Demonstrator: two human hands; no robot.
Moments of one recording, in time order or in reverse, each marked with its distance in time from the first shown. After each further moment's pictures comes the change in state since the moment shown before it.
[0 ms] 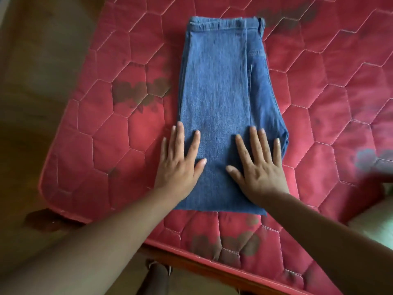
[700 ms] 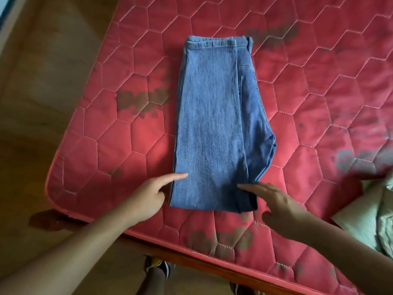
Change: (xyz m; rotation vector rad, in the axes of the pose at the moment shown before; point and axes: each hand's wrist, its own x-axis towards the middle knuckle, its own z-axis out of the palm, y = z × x) left_hand -0.057 -0.043 -0.060 -0.934 -0.441 -0.148; right_hand -0.072 0.030 -0.058 0.597 -0.349 -0.071
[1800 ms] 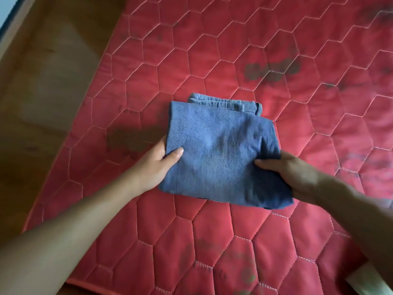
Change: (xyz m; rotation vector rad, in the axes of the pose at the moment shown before) left_hand 0.134 0.083 -0.079 -0.252 0.129 0.162; right_hand 0.138 -0.019 -0.127 1.048 0.071 0.451
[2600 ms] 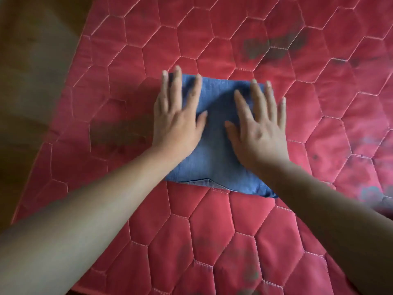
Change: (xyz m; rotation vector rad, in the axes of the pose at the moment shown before) left_hand 0.088 0.000 0.050 1.046 0.462 0.305; right_hand 0.069 0.012 0.041 -1.257 0.702 -0.756
